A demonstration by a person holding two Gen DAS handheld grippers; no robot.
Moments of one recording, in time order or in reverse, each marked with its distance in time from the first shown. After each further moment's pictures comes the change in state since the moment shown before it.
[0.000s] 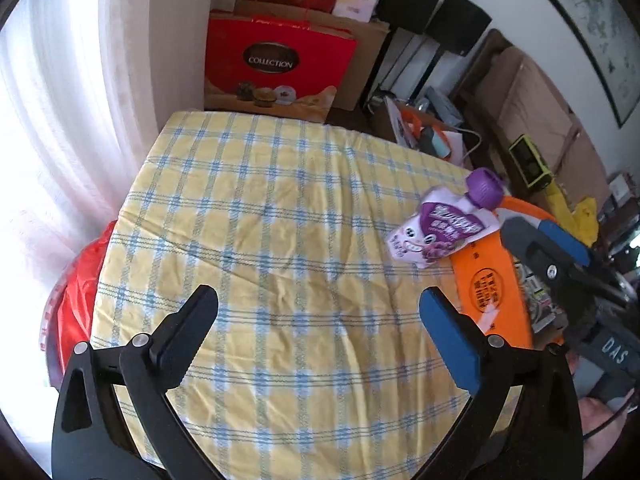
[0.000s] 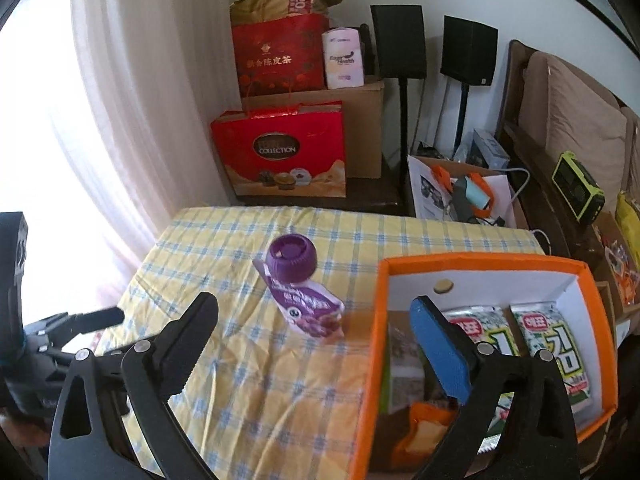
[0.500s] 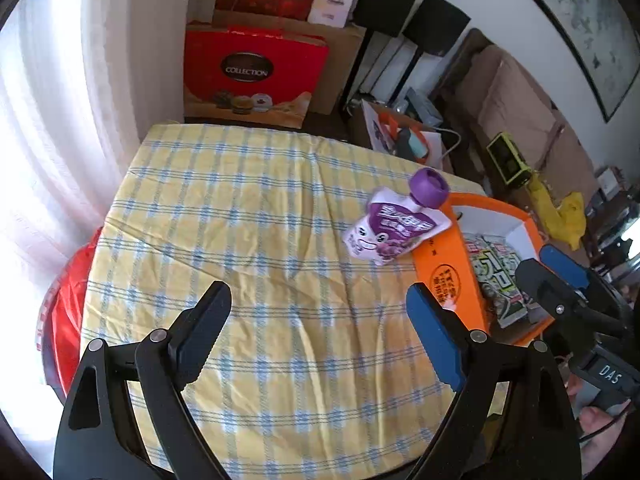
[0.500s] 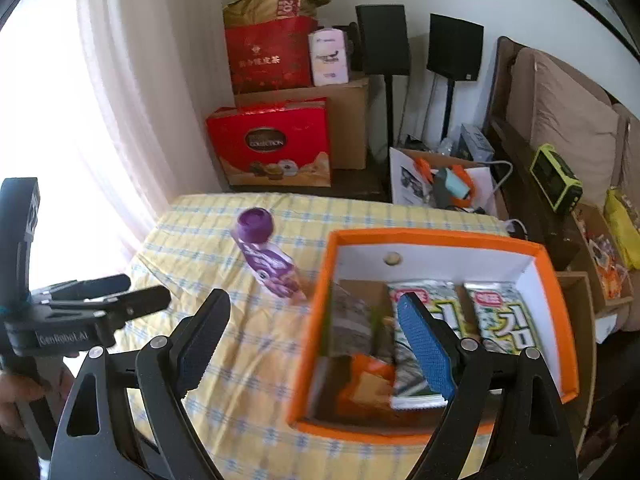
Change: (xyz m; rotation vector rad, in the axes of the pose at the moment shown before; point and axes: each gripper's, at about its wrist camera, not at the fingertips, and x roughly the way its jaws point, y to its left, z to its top) left arm -0.023 -0.029 0.000 0.019 -0.011 -0.043; right arm -0.050 -0.032 -0.013 0.005 0.026 0.006
